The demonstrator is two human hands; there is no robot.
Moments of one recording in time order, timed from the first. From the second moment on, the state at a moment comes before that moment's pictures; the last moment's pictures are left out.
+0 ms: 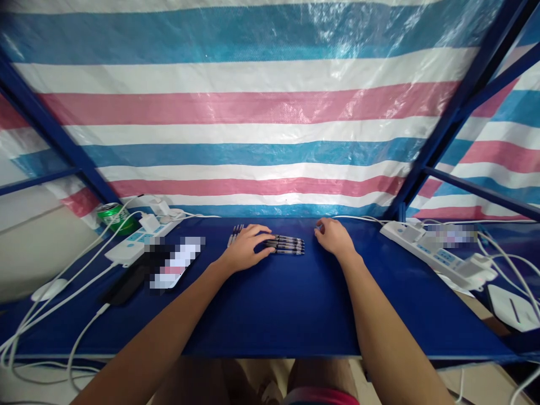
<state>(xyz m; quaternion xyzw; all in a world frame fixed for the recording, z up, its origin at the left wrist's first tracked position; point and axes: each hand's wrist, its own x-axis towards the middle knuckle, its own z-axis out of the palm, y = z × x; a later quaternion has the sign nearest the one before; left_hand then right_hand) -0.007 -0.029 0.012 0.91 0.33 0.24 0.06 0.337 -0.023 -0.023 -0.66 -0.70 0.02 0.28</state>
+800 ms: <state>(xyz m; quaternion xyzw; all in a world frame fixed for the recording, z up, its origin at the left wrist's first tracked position) 0.000 -0.027 -0.004 0.92 0.30 0.24 0.11 0.289 -0.028 -0.019 -0.53 -0.78 0.11 0.30</state>
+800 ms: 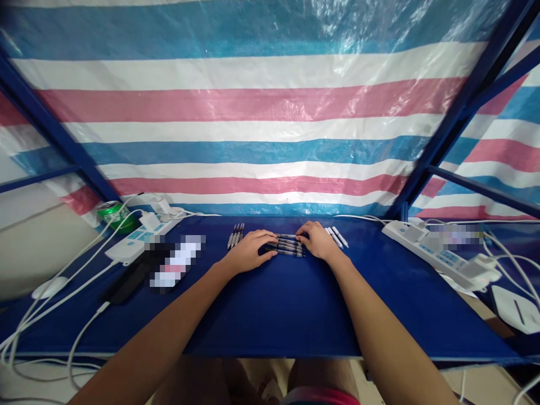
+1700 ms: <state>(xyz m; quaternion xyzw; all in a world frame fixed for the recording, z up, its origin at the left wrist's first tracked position) -0.005 -0.022 0.005 0.88 0.30 0.36 0.11 0.261 -0.054 0.008 -0.43 -0.67 0.41 0.44</state>
